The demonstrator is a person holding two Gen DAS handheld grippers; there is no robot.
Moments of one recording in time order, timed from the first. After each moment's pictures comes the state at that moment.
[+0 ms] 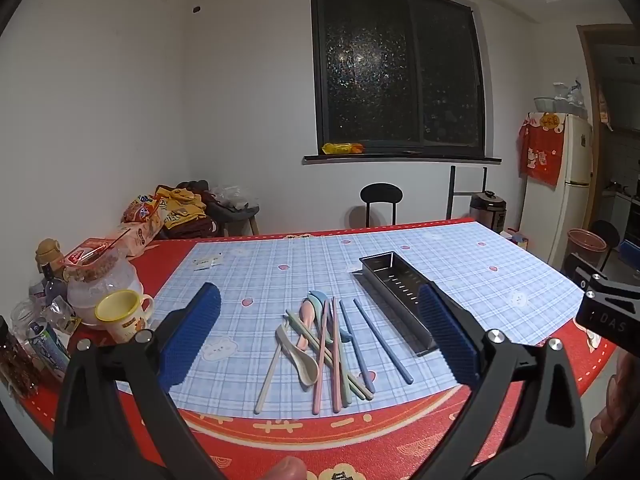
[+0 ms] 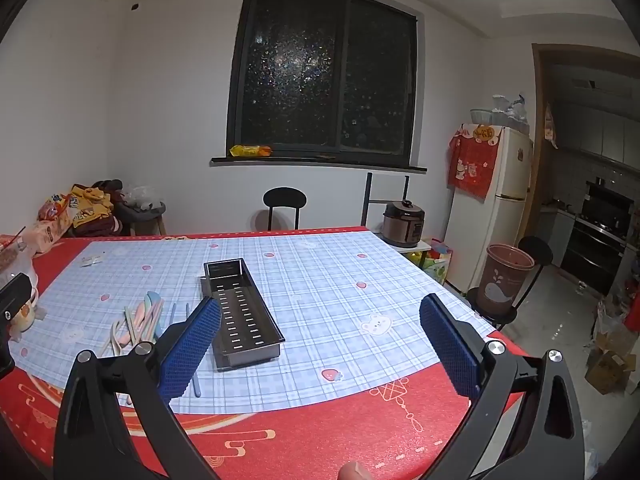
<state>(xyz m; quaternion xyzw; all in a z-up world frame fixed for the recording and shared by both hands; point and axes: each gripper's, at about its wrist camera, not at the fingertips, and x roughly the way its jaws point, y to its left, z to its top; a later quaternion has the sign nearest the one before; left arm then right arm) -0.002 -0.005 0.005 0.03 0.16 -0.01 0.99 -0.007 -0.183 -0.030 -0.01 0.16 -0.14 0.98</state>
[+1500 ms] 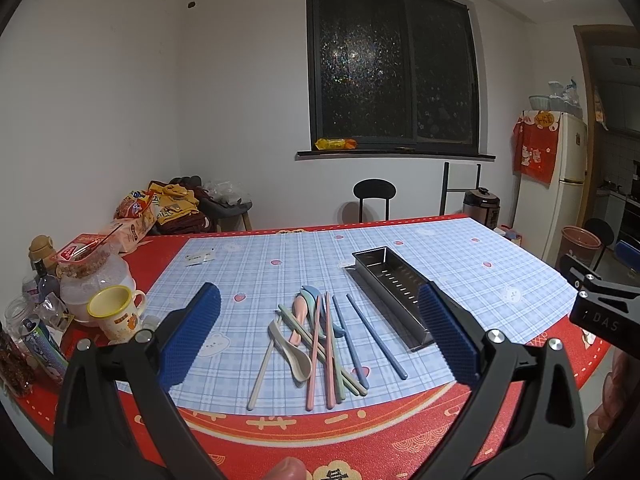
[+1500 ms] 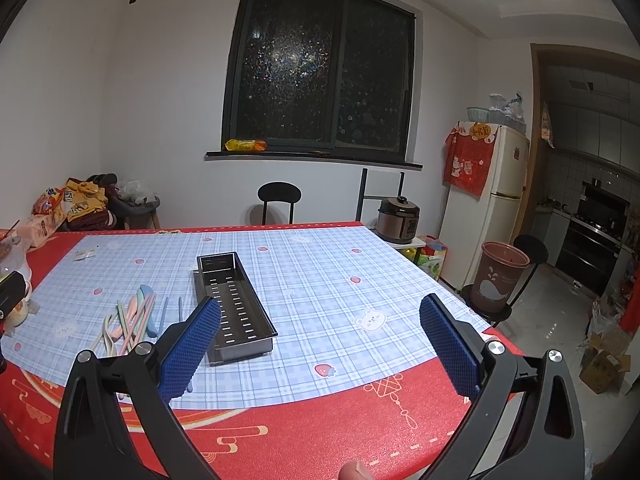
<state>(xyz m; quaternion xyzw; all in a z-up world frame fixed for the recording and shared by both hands) -0.003 -0.003 -0.004 0.03 0.17 -0.02 0.99 -0.007 -0.183 -0.034 -0.02 0.17 -0.15 0.97</state>
